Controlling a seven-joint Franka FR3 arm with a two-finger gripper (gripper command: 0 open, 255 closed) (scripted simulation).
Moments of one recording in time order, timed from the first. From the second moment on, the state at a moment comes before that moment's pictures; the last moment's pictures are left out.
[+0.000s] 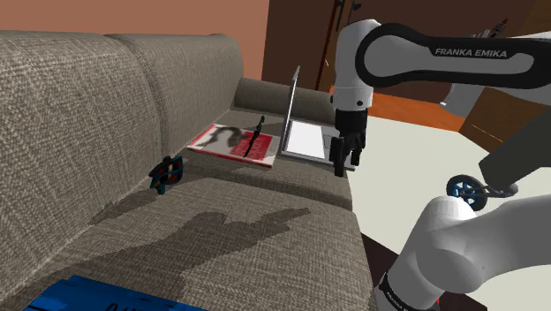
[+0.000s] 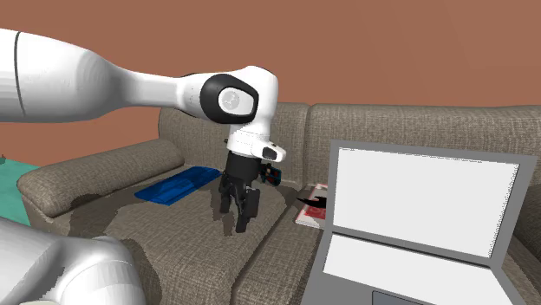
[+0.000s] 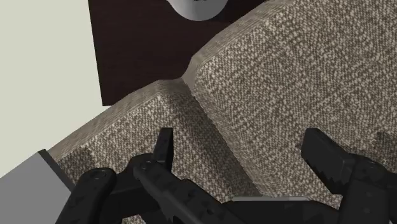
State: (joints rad) arm 0.02 -0.76 -0.04 -2.45 0.00 1.44 0.08
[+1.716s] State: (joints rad) arm -0.04 -0.21 0.48 -2.02 0.18 1.81 1.14
